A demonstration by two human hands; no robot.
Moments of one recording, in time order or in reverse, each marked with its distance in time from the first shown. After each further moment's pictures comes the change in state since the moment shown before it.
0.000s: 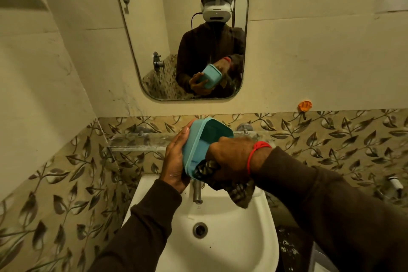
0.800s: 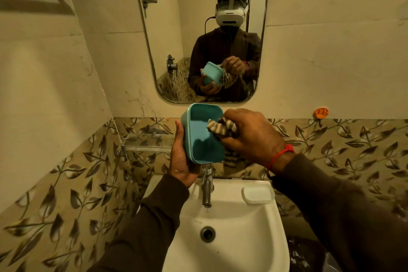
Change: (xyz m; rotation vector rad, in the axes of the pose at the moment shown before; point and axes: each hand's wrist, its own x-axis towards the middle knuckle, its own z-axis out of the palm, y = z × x) left_hand 0.004 0.015 -0.005 -0.151 -0.014 0.048; right_hand 0.005 0.019 -0.011 0.327 0.744 0.000
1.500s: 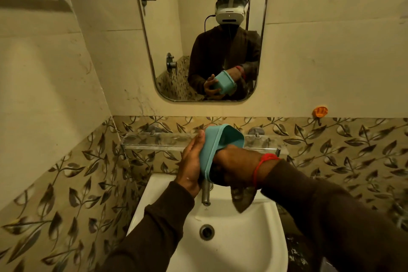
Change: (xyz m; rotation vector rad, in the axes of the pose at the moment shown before) left_hand -0.009 -0.024 0.001 0.247 0.083 -0.106; right_hand -0.014 -0.004 0.039 -0.179 -0.630 -0.146
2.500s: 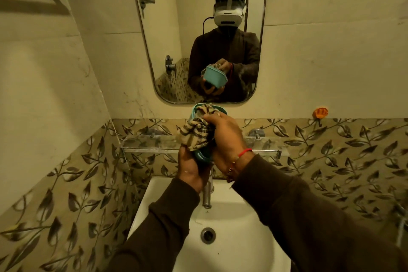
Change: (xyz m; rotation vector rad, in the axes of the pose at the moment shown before) left_hand 0.003 0.007 0.017 -0.450 0.003 0.048; right_hand 0.046 -0.035 -0.021 1.983 0.712 0.324
